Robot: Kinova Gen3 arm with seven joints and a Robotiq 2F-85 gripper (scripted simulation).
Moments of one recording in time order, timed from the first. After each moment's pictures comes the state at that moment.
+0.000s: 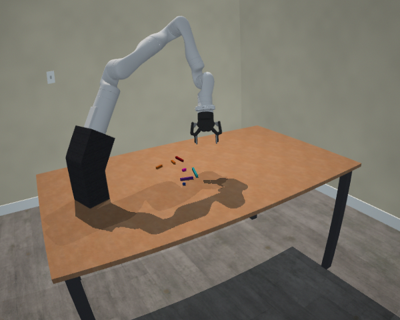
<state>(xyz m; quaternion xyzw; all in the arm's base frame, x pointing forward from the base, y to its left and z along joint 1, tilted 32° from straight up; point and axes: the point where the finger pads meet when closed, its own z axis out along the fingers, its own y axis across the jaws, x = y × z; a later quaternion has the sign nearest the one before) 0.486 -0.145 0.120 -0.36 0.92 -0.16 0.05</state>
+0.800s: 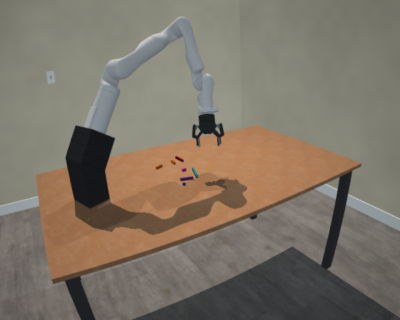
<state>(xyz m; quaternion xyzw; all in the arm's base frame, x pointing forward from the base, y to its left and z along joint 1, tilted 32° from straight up) 0.488 -0.163 0.110 -0.44 0.88 -0.18 0.05</state>
